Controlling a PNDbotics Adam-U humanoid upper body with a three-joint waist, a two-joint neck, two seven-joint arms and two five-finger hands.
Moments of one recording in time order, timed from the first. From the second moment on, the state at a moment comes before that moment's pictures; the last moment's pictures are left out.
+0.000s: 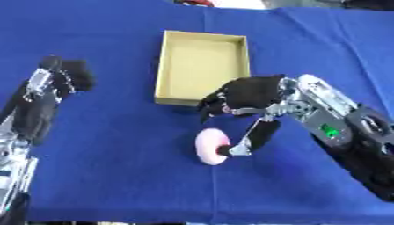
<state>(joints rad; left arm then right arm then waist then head) -0.27 0.28 -0.04 -1.79 0.06 0.03 -0.22 -0.71 -0.47 0.56 -1.56 0.77 -0.52 0.64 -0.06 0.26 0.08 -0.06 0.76</state>
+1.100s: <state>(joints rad) -0.27 0.28 -0.04 -1.79 0.06 0.03 -0.22 -0.73 -0.44 0.50 -1.54 0.78 -0.55 0.32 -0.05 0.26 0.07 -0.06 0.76</state>
